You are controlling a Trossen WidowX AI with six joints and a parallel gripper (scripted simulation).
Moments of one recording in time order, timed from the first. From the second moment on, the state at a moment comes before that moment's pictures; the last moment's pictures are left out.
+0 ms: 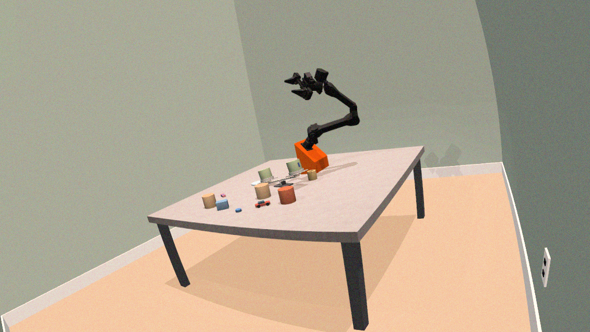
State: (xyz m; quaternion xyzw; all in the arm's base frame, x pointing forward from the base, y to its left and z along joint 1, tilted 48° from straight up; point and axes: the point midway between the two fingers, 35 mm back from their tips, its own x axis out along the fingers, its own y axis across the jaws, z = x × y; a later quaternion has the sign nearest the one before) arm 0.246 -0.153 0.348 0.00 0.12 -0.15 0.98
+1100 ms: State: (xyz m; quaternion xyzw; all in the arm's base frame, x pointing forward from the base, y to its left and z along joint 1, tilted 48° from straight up) arm 0.192 -0.069 0.097 0.34 0.41 0.07 0.84
